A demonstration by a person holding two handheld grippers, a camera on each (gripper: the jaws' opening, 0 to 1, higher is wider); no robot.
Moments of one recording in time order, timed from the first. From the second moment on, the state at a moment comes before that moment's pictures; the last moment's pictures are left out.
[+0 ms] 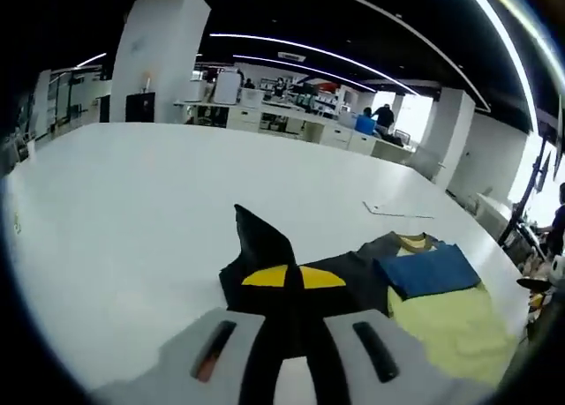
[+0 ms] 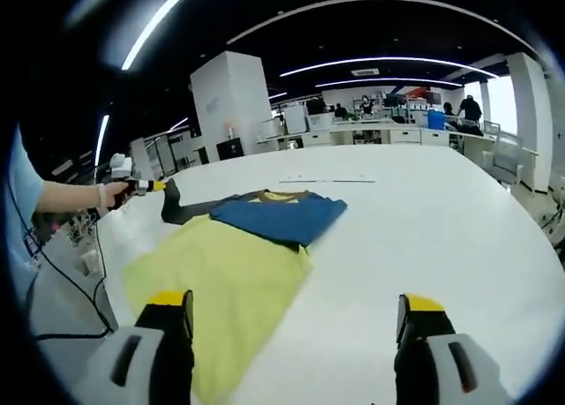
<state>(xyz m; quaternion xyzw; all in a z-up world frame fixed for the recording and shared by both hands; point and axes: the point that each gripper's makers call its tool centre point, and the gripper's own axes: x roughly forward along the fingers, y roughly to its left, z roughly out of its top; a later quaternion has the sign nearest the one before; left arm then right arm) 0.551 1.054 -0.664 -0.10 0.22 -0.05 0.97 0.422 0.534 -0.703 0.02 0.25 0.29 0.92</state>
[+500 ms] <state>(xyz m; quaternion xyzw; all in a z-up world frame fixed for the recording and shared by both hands) 0.599 0.915 -0.642 -0.08 0.22 -0.18 0.96 0.408 0.506 -0.708 0.05 0.25 0.25 0.93</state>
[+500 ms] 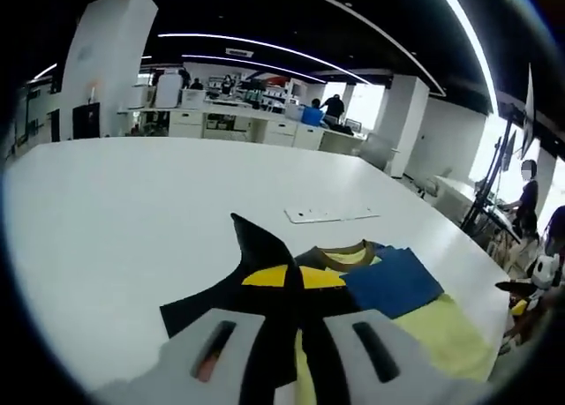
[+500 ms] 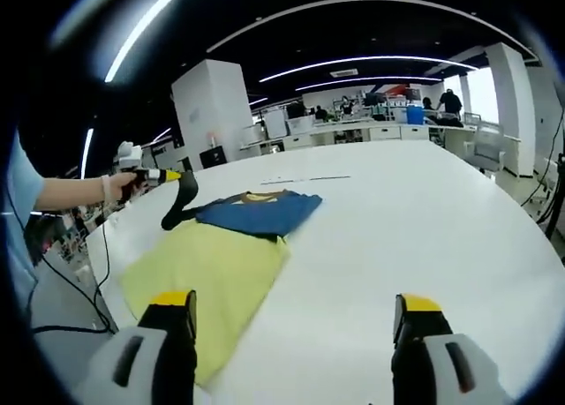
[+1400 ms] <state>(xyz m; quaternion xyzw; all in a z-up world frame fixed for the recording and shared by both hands) 0.645 0.725 -0.638 -0.13 0.20 -0.29 0.93 0.387 0.501 -0.716 0.08 0.28 0.26 0.92</state>
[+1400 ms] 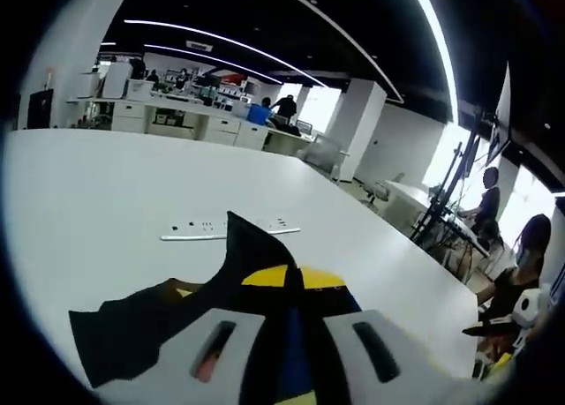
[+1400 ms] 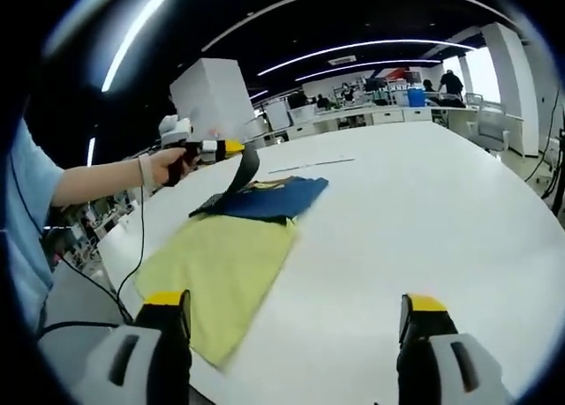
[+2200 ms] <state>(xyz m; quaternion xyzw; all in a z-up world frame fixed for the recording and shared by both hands) 0.574 0.619 -0.710 -0.09 0.27 -0.39 0.87 0.377 0.497 -0.727 0.09 0.30 0.25 0.92</state>
